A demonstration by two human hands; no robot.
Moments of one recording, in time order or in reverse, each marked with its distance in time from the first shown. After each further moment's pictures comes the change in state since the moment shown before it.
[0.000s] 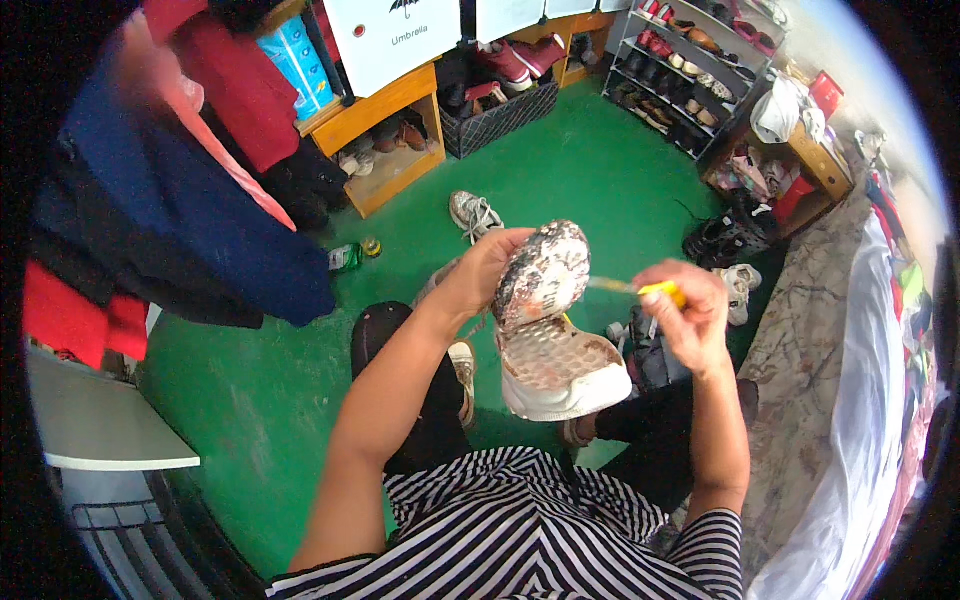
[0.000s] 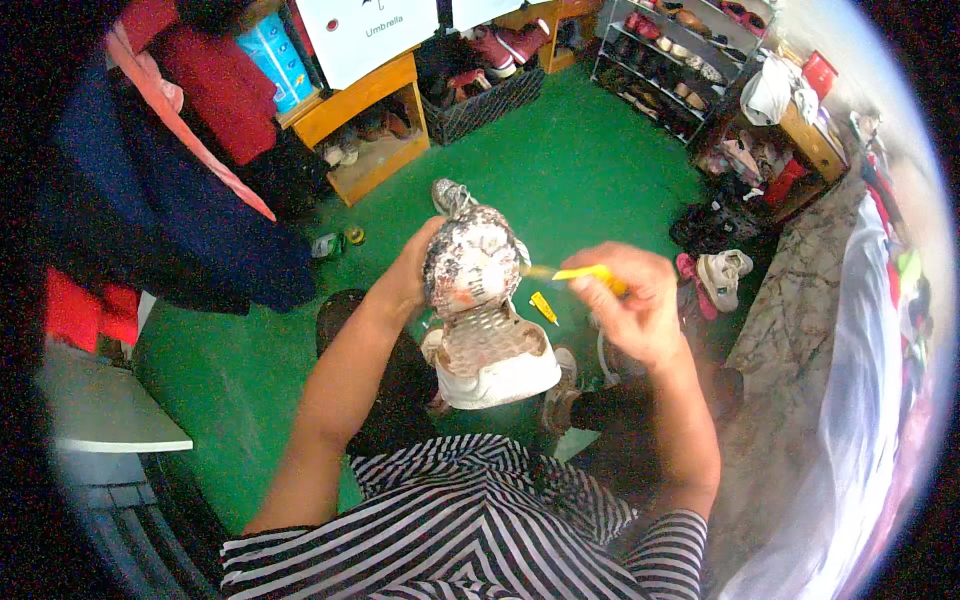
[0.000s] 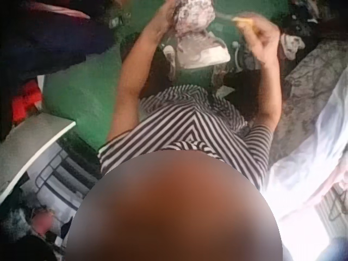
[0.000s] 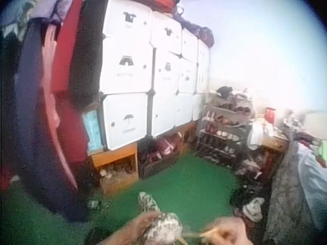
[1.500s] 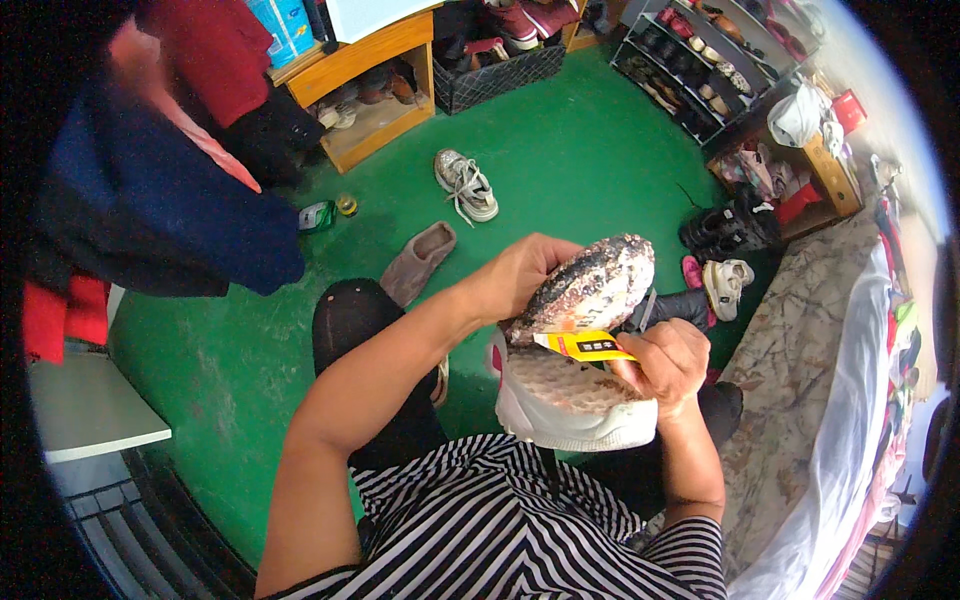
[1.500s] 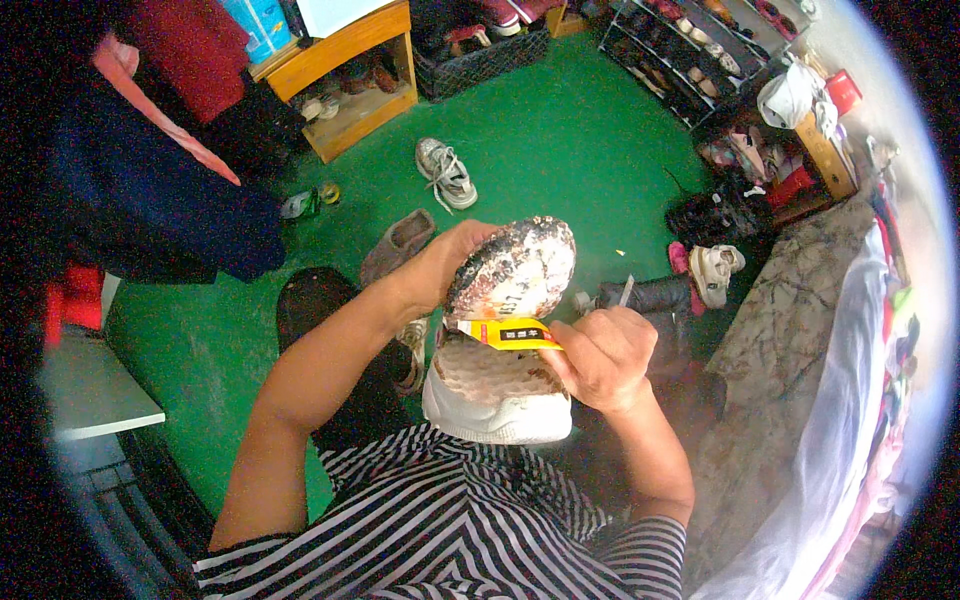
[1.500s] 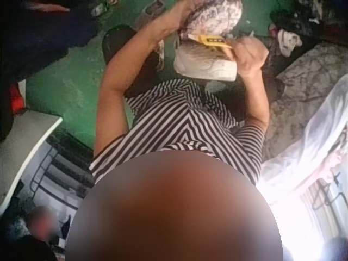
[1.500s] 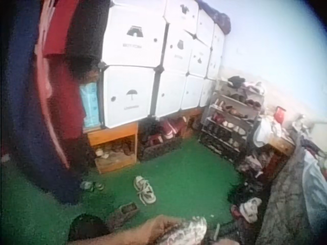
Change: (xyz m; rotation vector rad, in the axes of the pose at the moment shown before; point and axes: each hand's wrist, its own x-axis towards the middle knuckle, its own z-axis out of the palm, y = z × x) left_hand 0.021 -0.049 -0.014 -0.076 -0.101 -0.320; right_hand -0.030 0.029 0.028 -0.598 -0.034 -0.417
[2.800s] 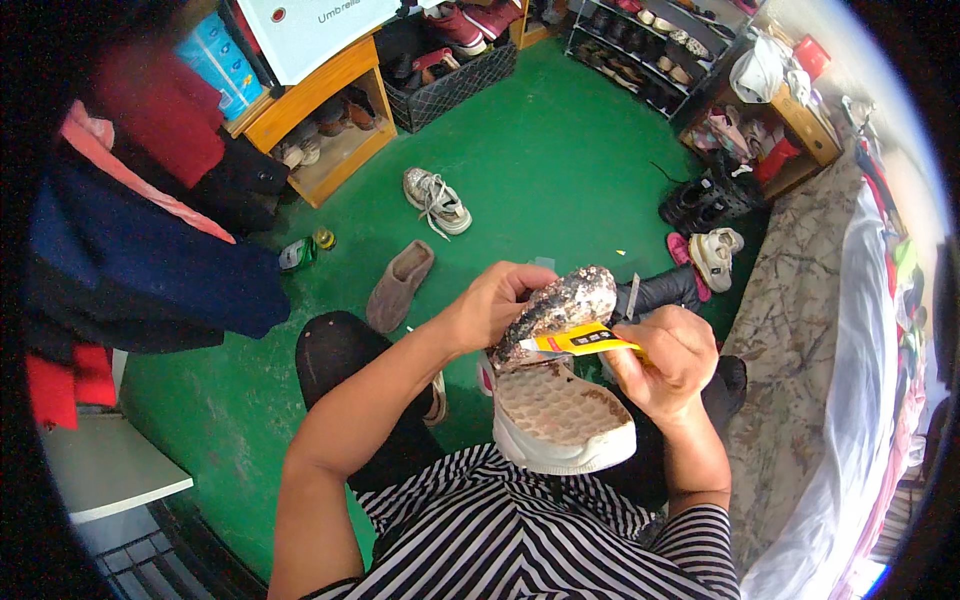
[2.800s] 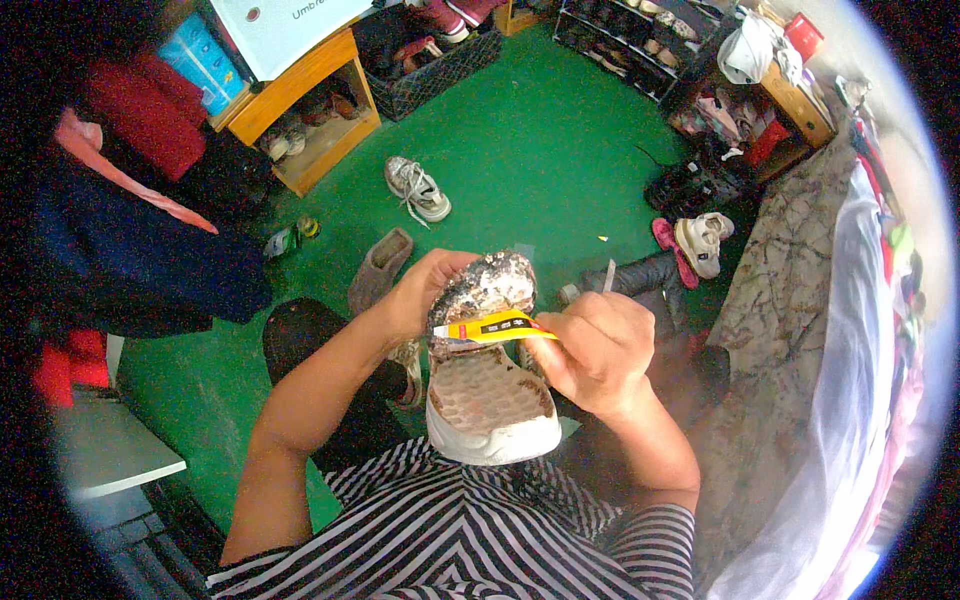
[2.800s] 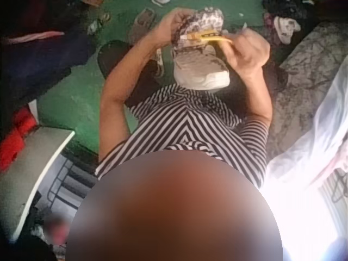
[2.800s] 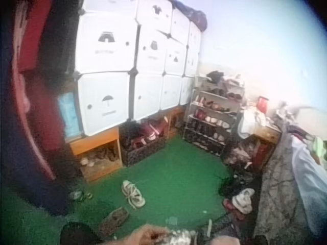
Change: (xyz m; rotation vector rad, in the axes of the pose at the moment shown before) left_hand 0.011 -0.023 0.008 0.175 -0.025 -0.091; right_hand 0.005 0.002 -0.024 0.077 0.104 0.216
